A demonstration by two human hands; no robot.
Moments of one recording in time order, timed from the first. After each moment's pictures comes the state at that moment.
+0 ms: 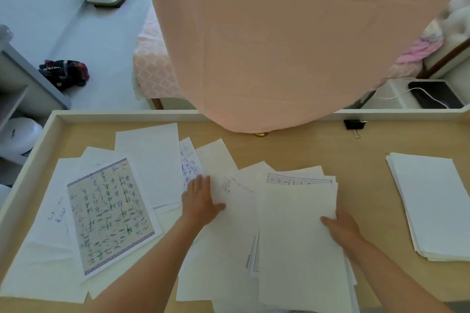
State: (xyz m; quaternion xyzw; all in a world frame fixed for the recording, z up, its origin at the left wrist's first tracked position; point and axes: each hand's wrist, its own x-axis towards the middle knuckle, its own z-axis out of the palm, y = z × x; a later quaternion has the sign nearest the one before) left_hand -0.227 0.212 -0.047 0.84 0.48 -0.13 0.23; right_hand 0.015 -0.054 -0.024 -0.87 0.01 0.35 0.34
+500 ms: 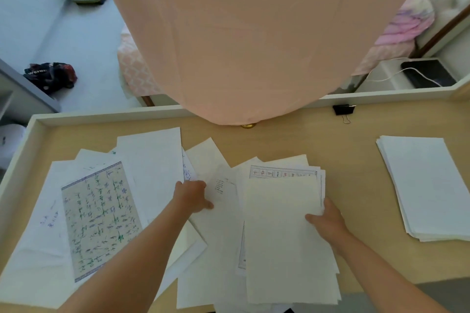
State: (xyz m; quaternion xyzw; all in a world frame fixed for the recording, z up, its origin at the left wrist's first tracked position) left_hand -0.200 0.226 -0.038 0.86 0.39 -0.30 0.15; right_hand 0.006 -0.068 -0.034 -0.85 -0.04 0.37 0.38
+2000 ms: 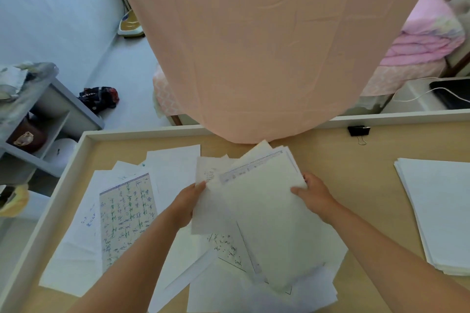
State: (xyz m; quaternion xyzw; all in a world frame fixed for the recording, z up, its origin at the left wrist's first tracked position) left_hand -0.232 0.223 0.033 0.45 0.56 0.05 0.69; right_hand 0.042 0.026 0.018 -0.79 -0.19 0.42 0.41
